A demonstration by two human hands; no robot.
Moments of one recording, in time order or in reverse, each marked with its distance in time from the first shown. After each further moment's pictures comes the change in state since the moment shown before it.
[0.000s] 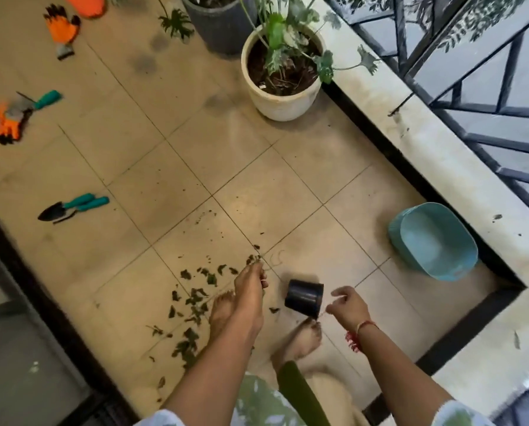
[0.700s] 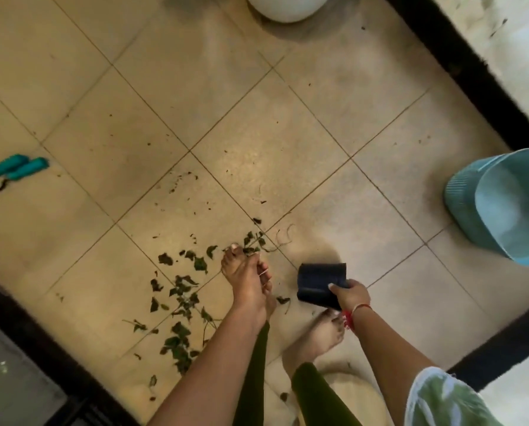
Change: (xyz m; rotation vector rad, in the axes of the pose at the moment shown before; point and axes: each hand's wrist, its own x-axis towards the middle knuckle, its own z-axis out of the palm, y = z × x) left_hand 0.176 -0.083 0.027 -0.162 0.011 -0.156; right_hand 0.191 0.083 0.119 0.195 0.023 0.293
